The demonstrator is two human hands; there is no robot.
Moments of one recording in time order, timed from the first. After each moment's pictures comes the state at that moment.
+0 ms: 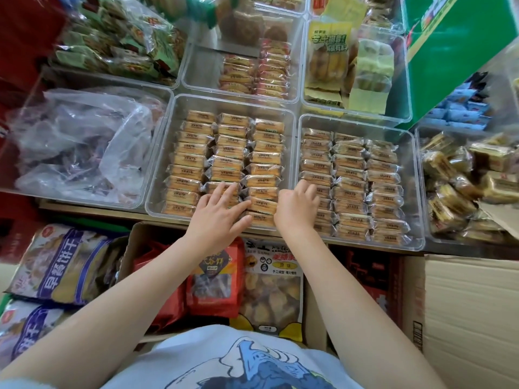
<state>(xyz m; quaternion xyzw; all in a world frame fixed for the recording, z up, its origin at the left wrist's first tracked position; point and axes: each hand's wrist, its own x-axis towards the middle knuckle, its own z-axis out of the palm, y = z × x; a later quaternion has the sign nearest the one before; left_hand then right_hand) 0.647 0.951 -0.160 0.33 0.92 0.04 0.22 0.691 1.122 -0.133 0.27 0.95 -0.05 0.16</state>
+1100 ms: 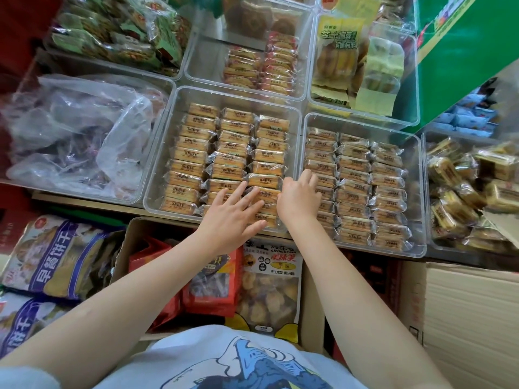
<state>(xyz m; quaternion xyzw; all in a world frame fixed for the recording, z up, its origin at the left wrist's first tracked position) 0.647 0.970 -0.166 0.41 0.89 0.03 0.22 0.668 1.134 -0.139 0.26 0.95 -0.08 0.15</state>
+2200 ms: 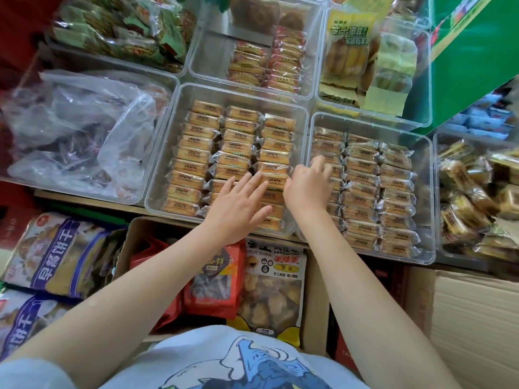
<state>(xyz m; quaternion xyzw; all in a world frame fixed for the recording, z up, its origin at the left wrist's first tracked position) 0.630 0.984 -0.162 0.38 0.90 0.07 0.21 0.647 1.148 -0.143 0.30 0.95 -0.10 0.08</state>
